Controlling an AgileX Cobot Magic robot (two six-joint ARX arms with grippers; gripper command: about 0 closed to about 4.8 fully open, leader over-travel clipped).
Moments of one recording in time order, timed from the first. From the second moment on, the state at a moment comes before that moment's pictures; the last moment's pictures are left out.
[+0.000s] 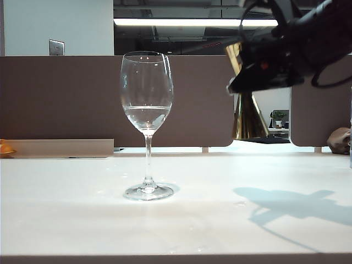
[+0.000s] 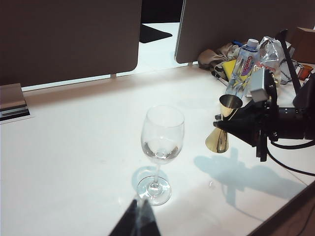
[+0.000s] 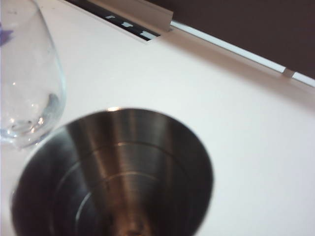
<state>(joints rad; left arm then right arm) -0.04 0.20 0.91 -0.87 0.56 0.03 0.56 1.18 0.51 0.41 -0.07 -0.18</state>
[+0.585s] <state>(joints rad) -0.04 0.20 0.91 -0.87 0.56 0.03 0.56 1.30 0.43 0.55 -0.13 -0.16</state>
